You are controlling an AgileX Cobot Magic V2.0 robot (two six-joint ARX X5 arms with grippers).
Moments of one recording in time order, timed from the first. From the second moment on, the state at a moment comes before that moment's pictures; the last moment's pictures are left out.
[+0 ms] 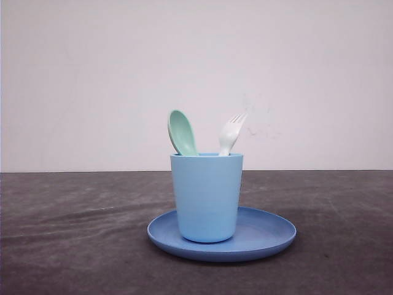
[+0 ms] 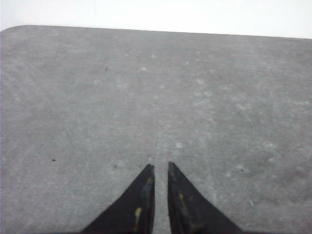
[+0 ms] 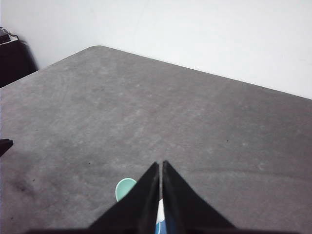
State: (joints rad) left arm -0.08 0.00 0.07 -0.28 -0.10 -0.05; right arm 0.95 0.76 0.95 -0.45 0.29 0.19
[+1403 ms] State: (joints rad) left arm -0.08 0.00 0.07 -0.28 -0.10 -0.05; right arm 0.21 0.66 0.77 -0.30 0.12 0.10
